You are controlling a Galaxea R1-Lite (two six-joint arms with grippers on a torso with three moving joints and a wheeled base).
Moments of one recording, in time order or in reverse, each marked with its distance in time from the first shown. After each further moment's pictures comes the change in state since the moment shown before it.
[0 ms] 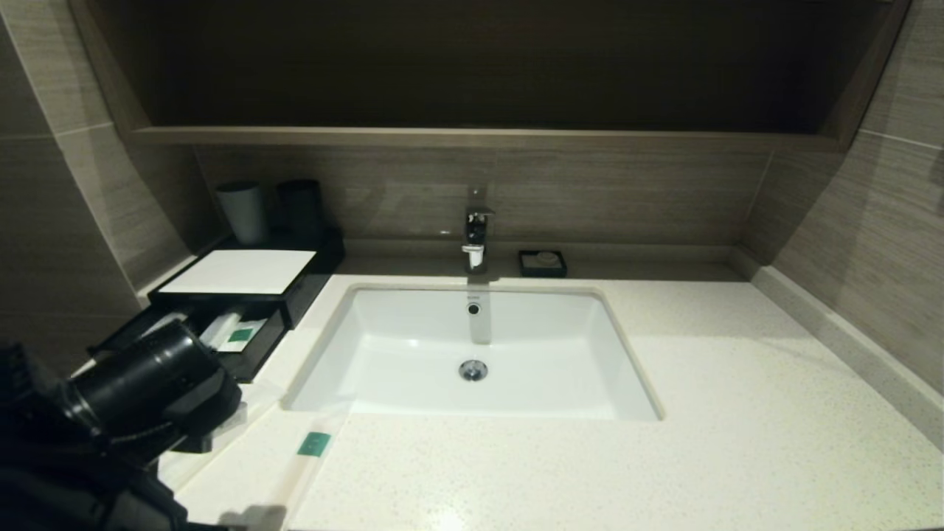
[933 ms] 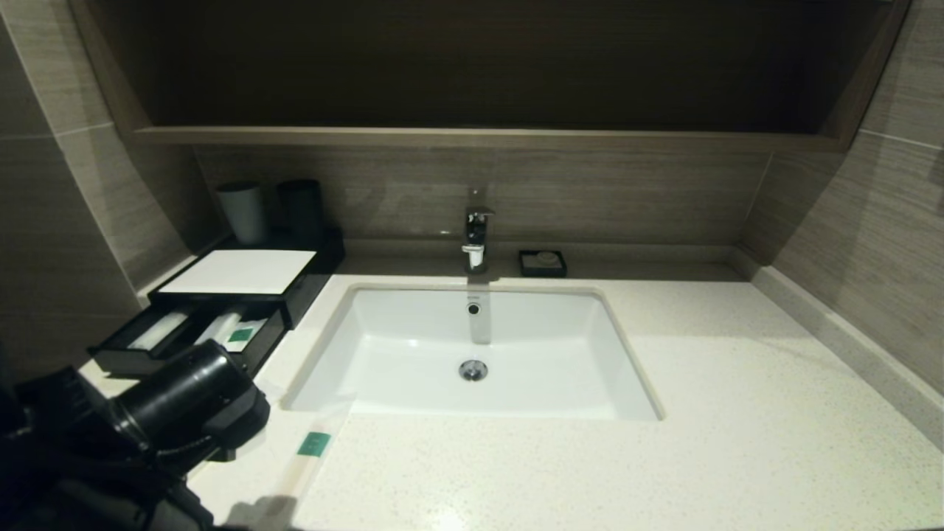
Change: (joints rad) left arm -0.001 0.041 0.073 -0.106 -0.001 -0.007; right arm 0.000 0.000 0.000 0.000 0.000 0.000
